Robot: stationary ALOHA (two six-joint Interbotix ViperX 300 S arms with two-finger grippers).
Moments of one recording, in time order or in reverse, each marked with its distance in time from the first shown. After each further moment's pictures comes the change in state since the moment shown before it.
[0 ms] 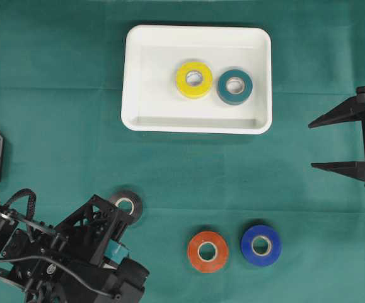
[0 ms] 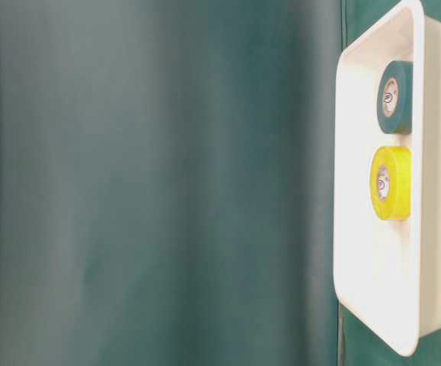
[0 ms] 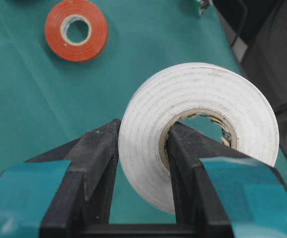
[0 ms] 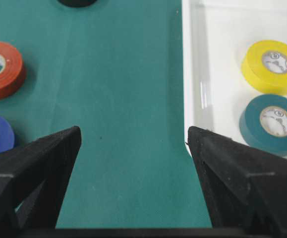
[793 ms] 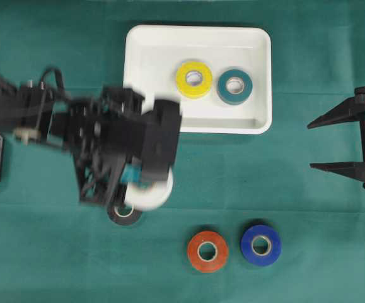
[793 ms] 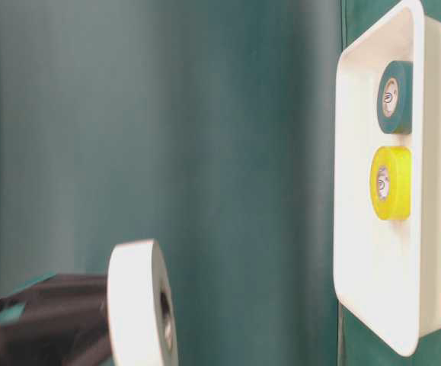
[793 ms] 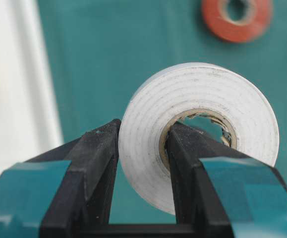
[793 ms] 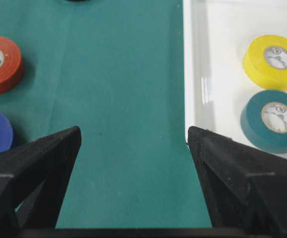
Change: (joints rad) left arm 0.408 -0.034 0.080 -0.002 -0.040 0.003; right arm 0.000 0.015 0.000 -0.002 0.000 -0.002
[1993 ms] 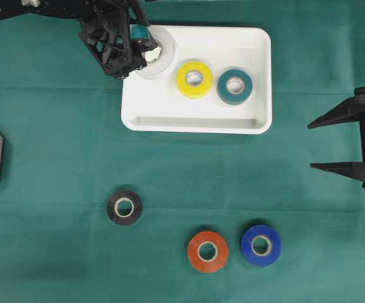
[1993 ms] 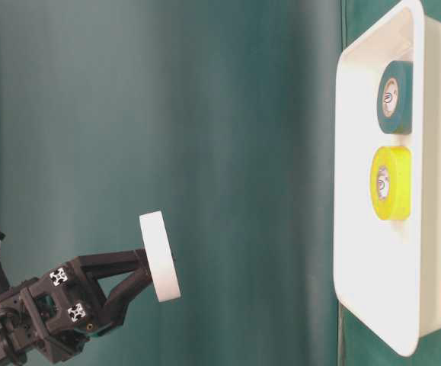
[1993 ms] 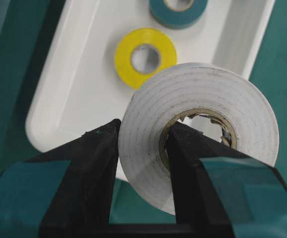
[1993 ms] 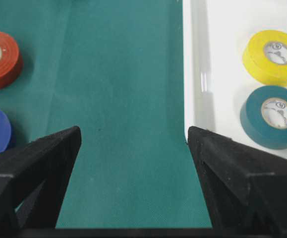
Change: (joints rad) left arm 0.414 0.003 0.003 0.002 -0.094 0.005; right arm 0.000 0.003 0.000 0.000 0.011 0.000
